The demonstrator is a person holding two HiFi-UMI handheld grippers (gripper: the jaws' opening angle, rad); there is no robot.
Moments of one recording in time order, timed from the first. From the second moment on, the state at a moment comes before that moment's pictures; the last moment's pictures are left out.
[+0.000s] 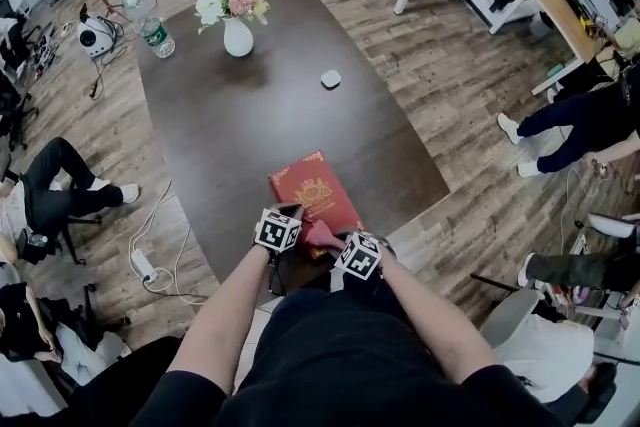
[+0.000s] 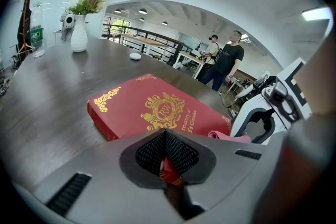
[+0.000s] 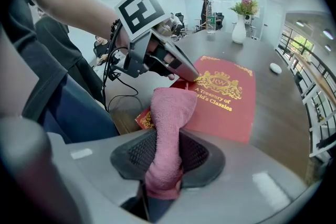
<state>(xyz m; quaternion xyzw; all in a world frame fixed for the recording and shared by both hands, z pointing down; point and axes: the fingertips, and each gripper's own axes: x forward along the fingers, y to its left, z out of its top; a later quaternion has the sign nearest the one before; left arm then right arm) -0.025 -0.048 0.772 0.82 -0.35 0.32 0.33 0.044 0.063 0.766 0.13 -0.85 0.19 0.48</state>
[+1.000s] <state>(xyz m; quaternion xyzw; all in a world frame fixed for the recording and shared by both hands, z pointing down) -0.026 -0.047 0.771 0.82 -0.34 0.32 0.33 0.088 0.039 0.766 0.19 -0.83 0.20 0.48</state>
